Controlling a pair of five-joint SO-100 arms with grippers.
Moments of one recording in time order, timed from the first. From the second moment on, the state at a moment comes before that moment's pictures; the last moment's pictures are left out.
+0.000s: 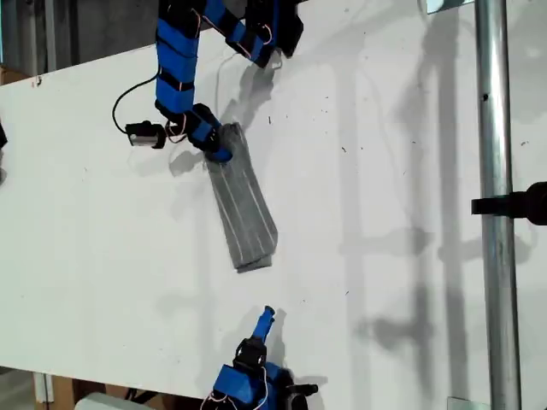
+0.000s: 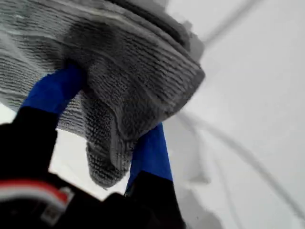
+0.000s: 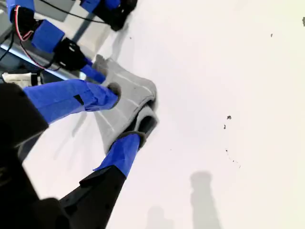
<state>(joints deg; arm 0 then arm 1) 1.0 198.8 166.6 73.7 -75.8 36.0 88.9 118.7 56.1 44.5</state>
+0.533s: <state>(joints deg) 1.1 198.8 166.6 73.7 -75.9 21.3 117.6 122.3 98.9 64.6</state>
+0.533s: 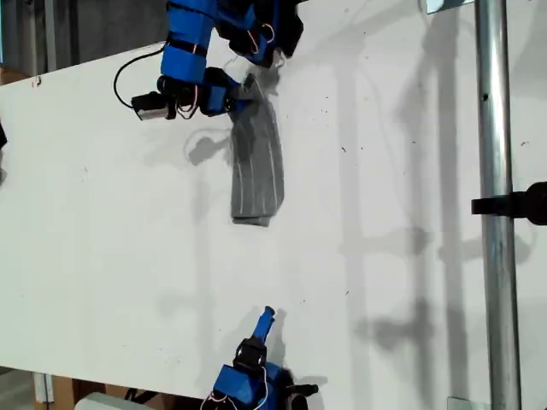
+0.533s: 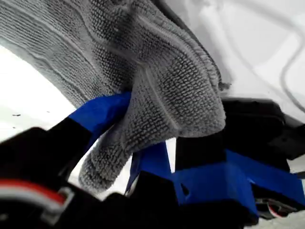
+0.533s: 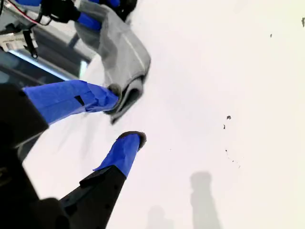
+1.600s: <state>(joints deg) 2.0 198.8 166.6 73.7 -75.8 10.0 78.0 86.7 67.7 62.5</state>
